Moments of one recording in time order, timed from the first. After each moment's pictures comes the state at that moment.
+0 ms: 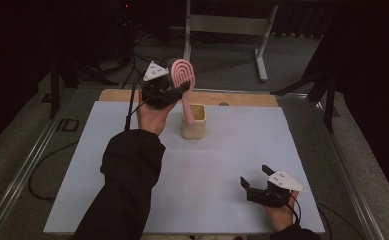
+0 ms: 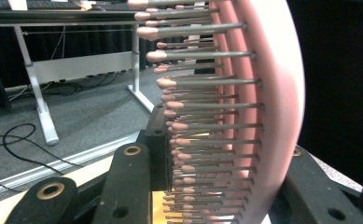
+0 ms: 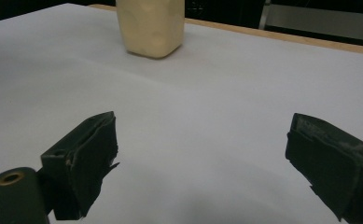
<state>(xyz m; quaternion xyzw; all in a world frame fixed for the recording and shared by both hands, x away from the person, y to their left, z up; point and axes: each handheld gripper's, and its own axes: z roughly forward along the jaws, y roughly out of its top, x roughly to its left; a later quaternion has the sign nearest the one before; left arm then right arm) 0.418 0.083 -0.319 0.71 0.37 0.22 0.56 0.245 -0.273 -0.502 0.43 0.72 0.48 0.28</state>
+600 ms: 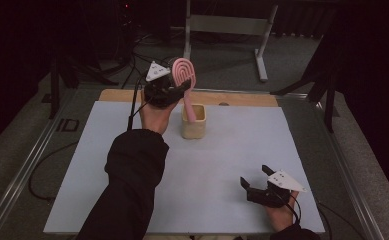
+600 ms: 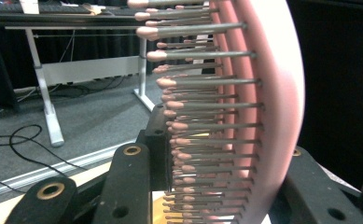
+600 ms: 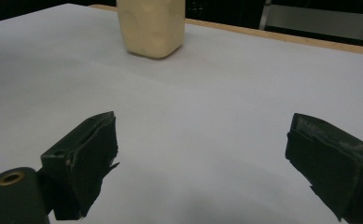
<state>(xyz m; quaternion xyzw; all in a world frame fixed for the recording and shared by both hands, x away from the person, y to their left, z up) 0.422 0.076 -0.324 0.69 0.39 0.23 0.56 0.245 -0.273 -0.502 0.43 0.72 0.48 0.28</state>
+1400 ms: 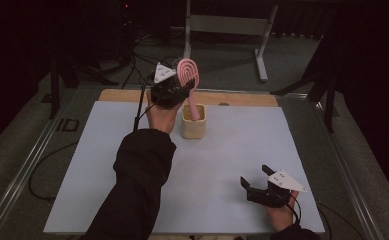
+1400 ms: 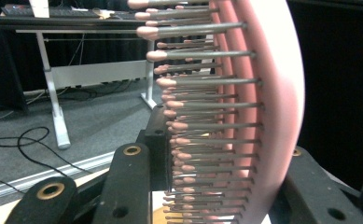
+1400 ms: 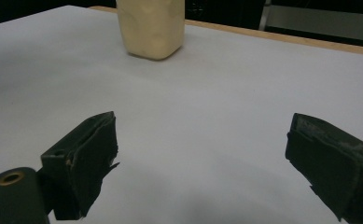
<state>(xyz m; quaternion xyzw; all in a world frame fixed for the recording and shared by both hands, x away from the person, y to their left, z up) 0.430 0.060 -0.334 0.68 0.39 0.24 0.56 0.245 -0.273 -0.502 0.43 0.71 0.48 0.28</state>
